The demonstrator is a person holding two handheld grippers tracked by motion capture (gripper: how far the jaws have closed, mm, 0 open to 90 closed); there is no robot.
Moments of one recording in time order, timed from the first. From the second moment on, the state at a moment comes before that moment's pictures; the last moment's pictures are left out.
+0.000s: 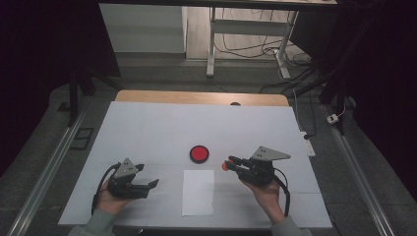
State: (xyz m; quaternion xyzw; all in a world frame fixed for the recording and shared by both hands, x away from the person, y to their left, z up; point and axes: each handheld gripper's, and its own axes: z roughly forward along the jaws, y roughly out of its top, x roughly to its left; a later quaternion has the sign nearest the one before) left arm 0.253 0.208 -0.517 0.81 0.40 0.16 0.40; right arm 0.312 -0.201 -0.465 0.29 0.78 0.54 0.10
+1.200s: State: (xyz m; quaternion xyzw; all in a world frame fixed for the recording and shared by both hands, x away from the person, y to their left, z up) left arm 0.252 0.206 -0.518 0.82 0.39 0.16 0.40; right arm 0.303 -0.149 -0.481 0.25 0.80 0.54 0.07
